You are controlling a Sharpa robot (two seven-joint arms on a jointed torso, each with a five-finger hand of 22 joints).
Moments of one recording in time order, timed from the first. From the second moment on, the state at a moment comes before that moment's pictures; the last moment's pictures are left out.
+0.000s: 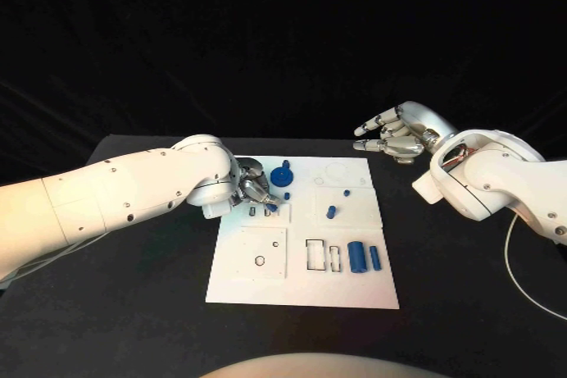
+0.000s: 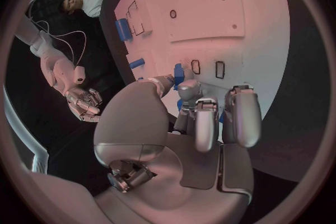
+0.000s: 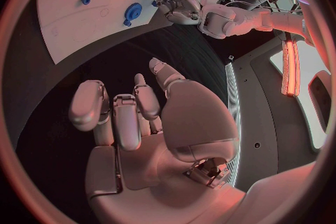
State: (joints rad) left arm 1.29 -0.68 -0.06 1.40 -0.96 0.13 -0.56; left_hand 1.26 -0.14 0.54 0.24 0.09 0.83 0.06 0.71 0.60 1.24 -0.01 1.09 1.03 1.47 -0.08 1.57 1.31 0.07 1.47 0.03 1.40 1.31; right arm 1.32 -0.91 -0.04 1.62 -0.97 -0.42 -0.10; right_hand 1.22 -0.03 0.22 -0.06 0.28 0.96 0.15 0.10 0.17 1.35 0.06 1.22 1.28 1.47 -0.01 1.44 1.31 0.08 1.32 0.09 1.30 1.03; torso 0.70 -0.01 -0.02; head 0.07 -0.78
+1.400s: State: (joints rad) left arm 1.19 -0.75 -0.06 1.49 -1.14 -0.16 -0.50; left_hand 1.24 -0.15 0.57 0.22 0.09 0.84 0.06 0.71 0.60 1.28 -0.02 1.13 1.07 1.47 -0.08 1.57 1.31 0.05 1.47 0.03 1.42 1.31; right arm 1.32 -0.92 -0.04 1.62 -0.96 -0.42 -0.09; right_hand 1.22 -0.03 0.22 -0.06 0.28 0.96 0.15 0.10 0.17 1.35 0.06 1.22 1.27 1.47 -0.01 1.44 1.31 0.08 1.32 0.09 1.30 1.03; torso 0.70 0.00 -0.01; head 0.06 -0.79
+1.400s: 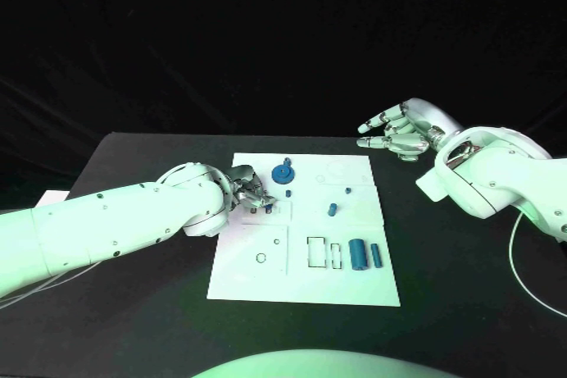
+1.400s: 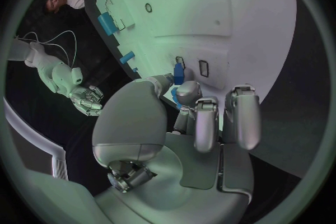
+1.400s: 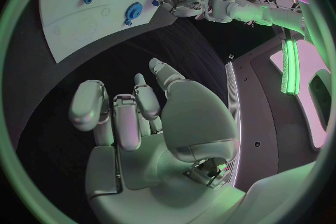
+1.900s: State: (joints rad) left arm 1.19 -0.74 -0.05 1.49 -1.18 -0.12 -0.52; left_hand 1.24 -0.17 0.58 0.21 0.09 0.85 0.05 0.71 0.60 1.29 -0.02 1.13 1.08 1.47 -0.08 1.57 1.31 0.05 1.47 0.03 1.42 1.31; right arm 1.32 -0.93 -0.04 1.62 -0.96 -0.42 -0.09; right_hand 1.22 -0.02 0.22 -0.06 0.28 0.96 0.15 0.10 0.17 1.35 0.06 1.22 1.27 1.47 -0.01 1.44 1.31 0.08 1.32 0.09 1.30 1.03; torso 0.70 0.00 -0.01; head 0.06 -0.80
